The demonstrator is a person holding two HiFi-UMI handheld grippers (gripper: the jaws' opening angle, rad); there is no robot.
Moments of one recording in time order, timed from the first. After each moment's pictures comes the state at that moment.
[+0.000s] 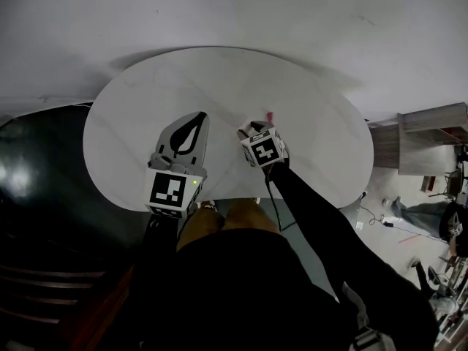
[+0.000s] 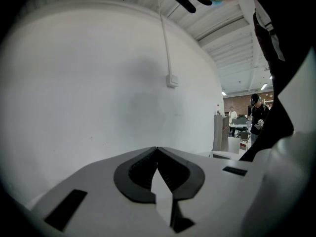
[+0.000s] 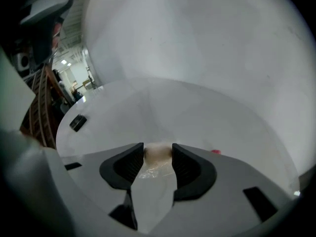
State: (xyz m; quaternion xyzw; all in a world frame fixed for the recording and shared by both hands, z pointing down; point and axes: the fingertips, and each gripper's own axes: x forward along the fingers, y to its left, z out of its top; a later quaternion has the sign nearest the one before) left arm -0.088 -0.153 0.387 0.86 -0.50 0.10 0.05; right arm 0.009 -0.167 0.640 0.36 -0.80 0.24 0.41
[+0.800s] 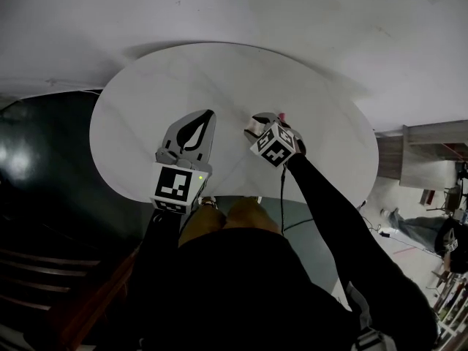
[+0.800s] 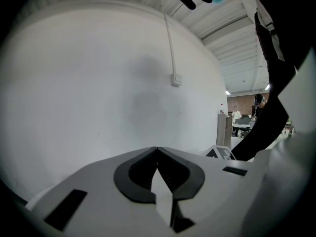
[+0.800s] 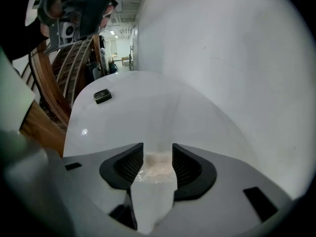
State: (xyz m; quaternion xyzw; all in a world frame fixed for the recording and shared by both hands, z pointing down) left arm -0.107 -0.146 0.395 0.85 -0.52 0.10 0.07; right arm -0.020 -0.160 0.623 0.19 -0.86 0.06 0.47
